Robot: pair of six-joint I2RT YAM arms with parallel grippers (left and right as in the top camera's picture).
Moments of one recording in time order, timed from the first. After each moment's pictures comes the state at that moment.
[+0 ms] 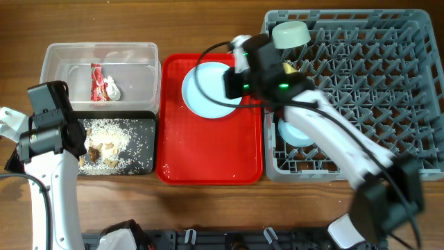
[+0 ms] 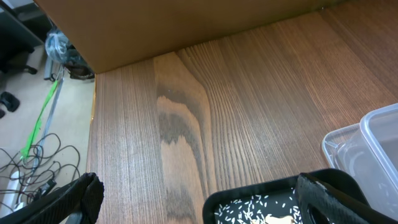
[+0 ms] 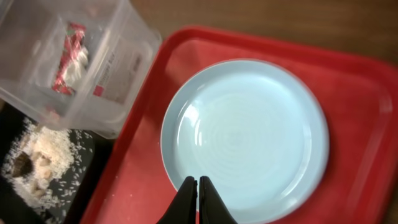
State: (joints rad) left arm 0.31 1.21 1.03 -0.91 -0.89 -0.76; right arm 0.56 1.76 1.33 -0.40 -0.19 0.31
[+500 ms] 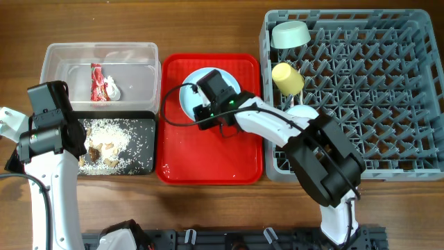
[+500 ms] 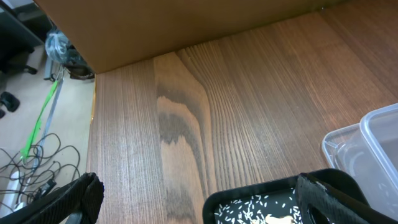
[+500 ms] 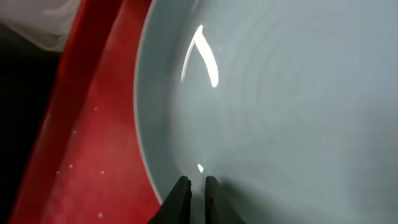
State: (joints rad) left arm 0.31 1.21 1.03 -0.91 -0.89 -0.76; right arm 0.71 2.07 1.33 -0.32 -0.25 0.34
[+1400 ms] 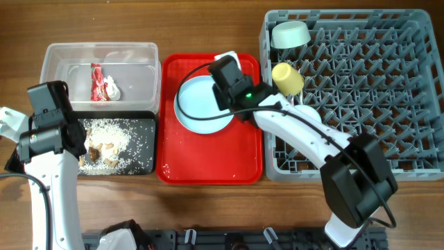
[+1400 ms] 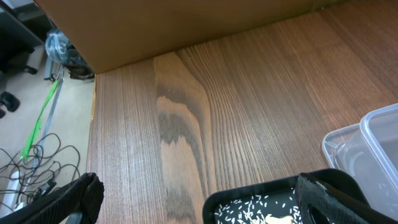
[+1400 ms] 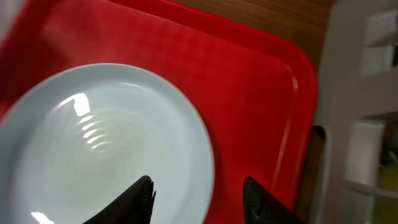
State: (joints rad) left arm 0.31 1.21 1.03 -0.91 -0.89 -0.76; right arm 0.66 1.87 1.34 -0.45 0.29 0.25
